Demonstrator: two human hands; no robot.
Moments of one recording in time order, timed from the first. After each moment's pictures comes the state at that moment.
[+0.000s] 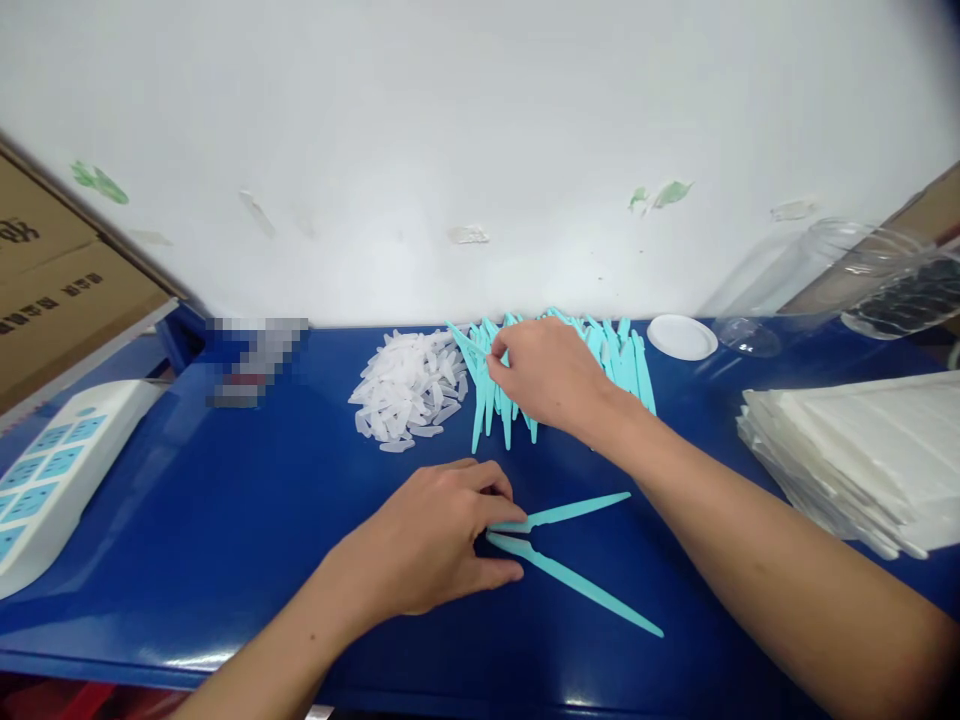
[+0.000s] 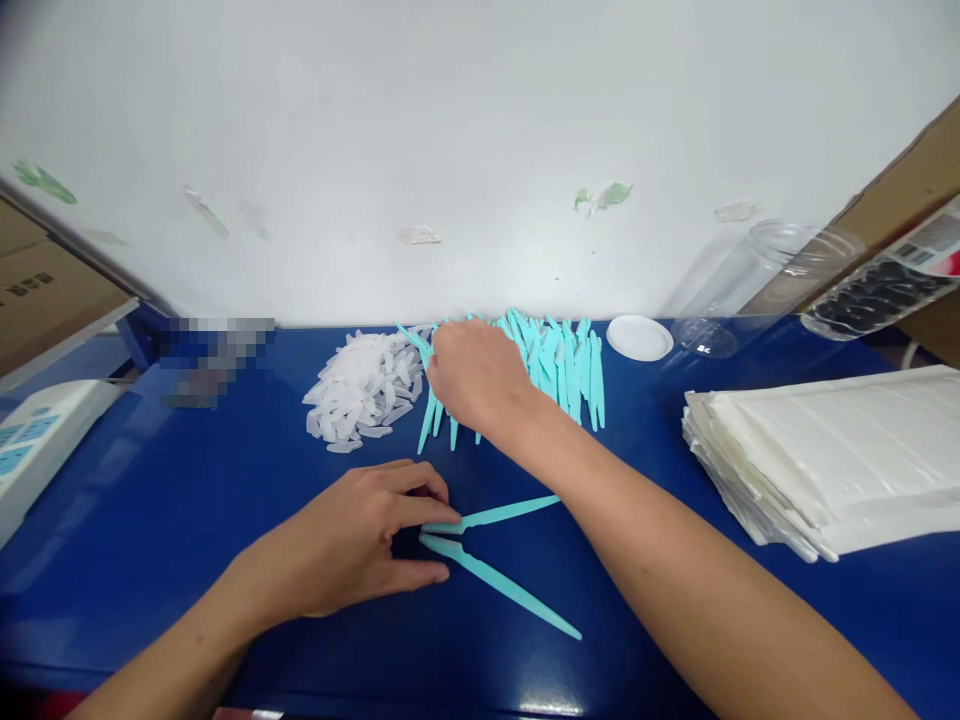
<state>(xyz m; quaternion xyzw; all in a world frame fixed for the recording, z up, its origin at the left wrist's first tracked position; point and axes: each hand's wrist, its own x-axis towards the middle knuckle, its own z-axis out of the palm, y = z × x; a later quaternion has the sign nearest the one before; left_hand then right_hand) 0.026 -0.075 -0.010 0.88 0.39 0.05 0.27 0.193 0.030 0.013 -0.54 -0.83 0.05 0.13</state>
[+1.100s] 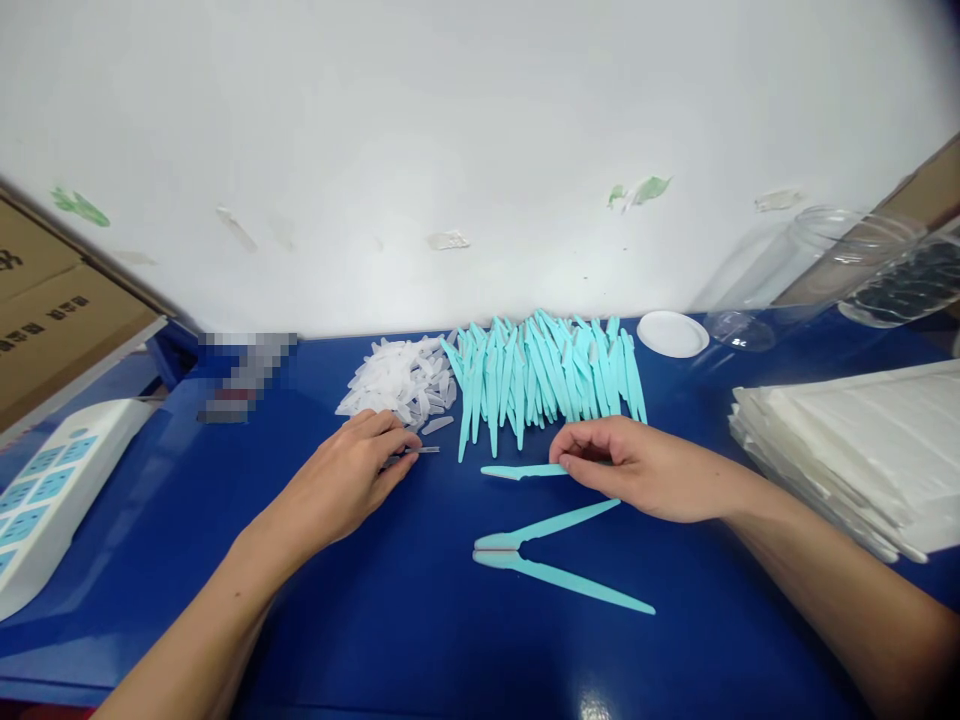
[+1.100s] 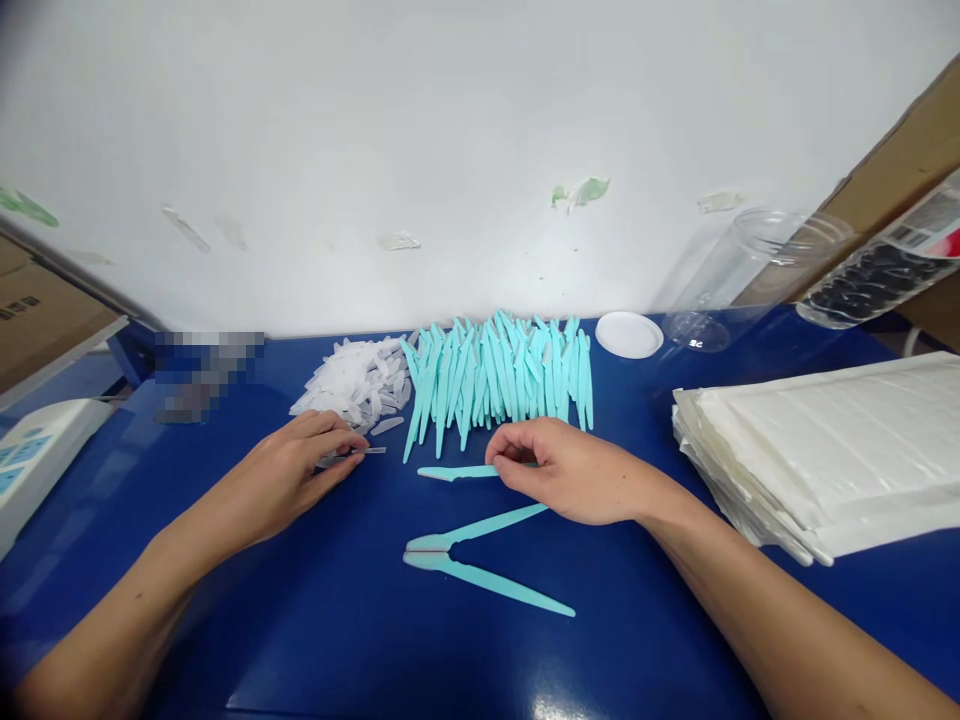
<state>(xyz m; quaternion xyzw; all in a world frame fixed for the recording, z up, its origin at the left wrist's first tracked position) -0.037 -0.040 -0.018 0.87 0.48 0.06 0.08 0.298 -0.022 -0.018 -0.42 -0.72 0.54 0.10</state>
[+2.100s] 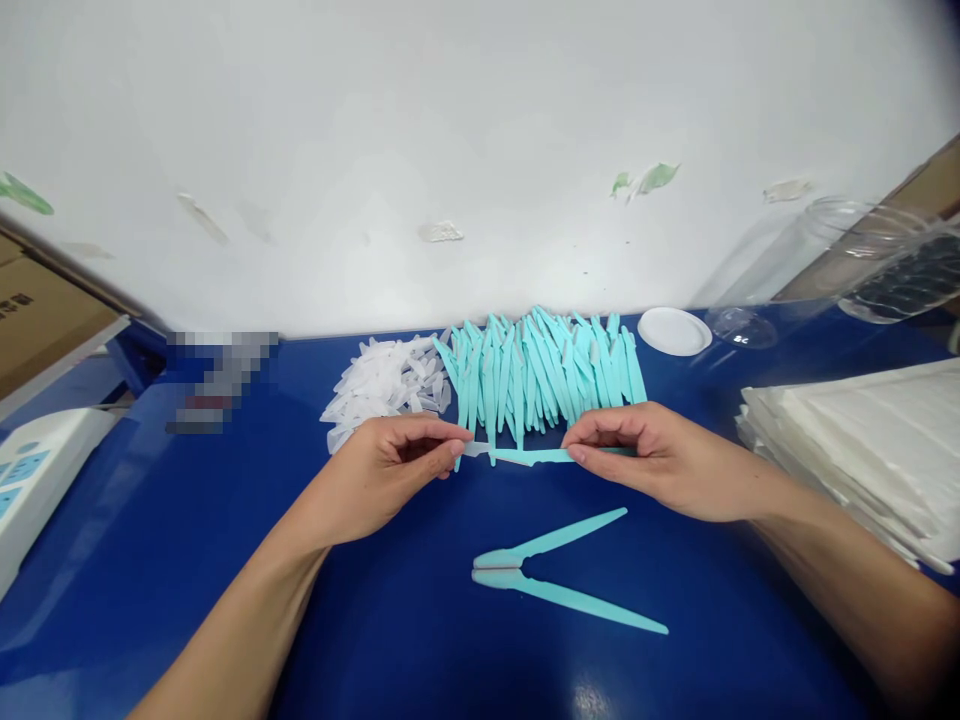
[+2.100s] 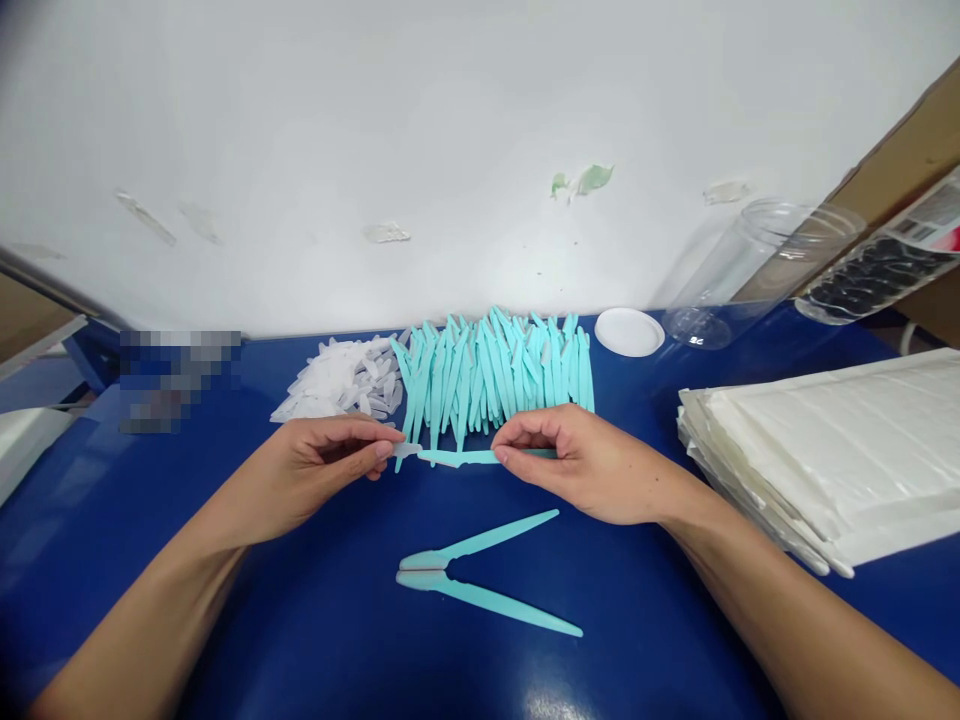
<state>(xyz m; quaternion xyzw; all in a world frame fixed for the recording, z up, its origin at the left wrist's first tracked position) 0.002 -0.025 -0.017 0.68 0.50 0.24 0.48 0.306 -0.016 -0.018 -0.43 -0.70 0.54 0.18</state>
